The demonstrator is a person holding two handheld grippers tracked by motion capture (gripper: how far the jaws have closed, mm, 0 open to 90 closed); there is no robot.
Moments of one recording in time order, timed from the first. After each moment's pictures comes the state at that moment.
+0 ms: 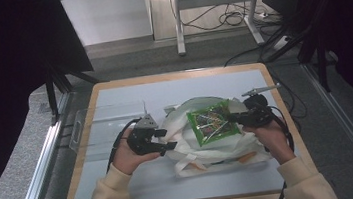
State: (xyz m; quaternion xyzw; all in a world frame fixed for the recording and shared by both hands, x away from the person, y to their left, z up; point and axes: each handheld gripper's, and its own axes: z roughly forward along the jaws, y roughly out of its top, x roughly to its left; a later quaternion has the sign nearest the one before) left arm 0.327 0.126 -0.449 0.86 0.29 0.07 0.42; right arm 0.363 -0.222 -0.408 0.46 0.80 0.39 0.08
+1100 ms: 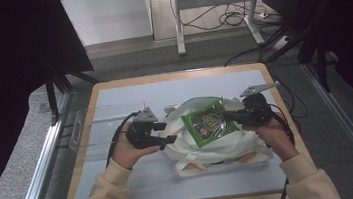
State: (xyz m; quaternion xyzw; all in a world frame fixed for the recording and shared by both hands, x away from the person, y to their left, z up) left arm 0.335 0.125 -0.430 0.85 0.29 0.08 0.42; right arm 0.363 -0.218 -0.398 0.37 0.83 0.42 0.09
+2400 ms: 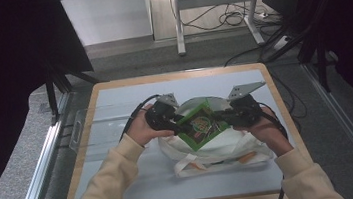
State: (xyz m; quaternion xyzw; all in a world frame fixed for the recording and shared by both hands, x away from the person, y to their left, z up) left arm 0.383 0.077 -0.414 0.91 0.18 0.01 0.37; right arm 0.358 -0.189 -0.385 0.24 0.87 0.42 0.12
